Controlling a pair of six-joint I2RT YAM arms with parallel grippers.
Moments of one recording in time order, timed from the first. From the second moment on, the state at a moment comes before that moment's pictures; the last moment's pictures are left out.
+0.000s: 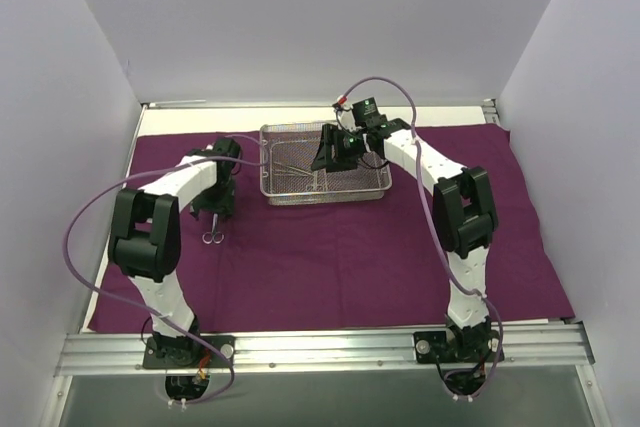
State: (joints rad) left arm -0.26 1.85 1.28 -0.86 -0.41 -0.26; right arm 0.43 2.06 1.66 -0.47 -0.52 0.43
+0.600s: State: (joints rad) left arm 0.08 1.79 1.20 -0.85 -0.29 -0.28; right arm 0.46 2.06 1.71 -0.48 -0.52 0.44
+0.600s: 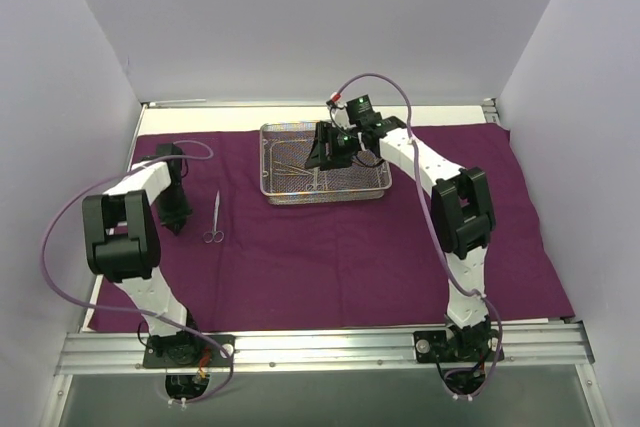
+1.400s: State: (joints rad) left arm 0.26 1.94 1.31 -0.93 -0.15 -0.27; right arm 0.50 2.30 2.00 -0.61 -0.34 0.36
